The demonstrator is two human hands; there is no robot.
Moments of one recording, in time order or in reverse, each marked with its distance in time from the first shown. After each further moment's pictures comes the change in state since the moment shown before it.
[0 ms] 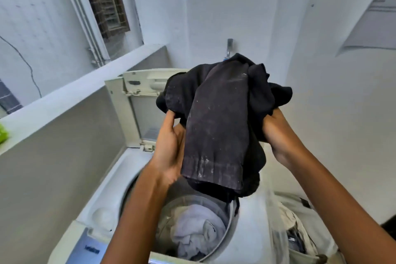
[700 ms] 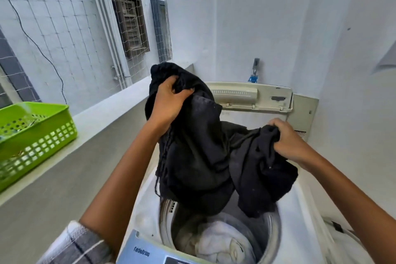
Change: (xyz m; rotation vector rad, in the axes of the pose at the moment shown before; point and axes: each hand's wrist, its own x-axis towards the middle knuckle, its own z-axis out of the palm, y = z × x) left_hand 0.010 0.130 -0.090 0.898 0.327 0.627; right_hand 0.016 0.037 0.055 -0.685 -0.101 -0.047
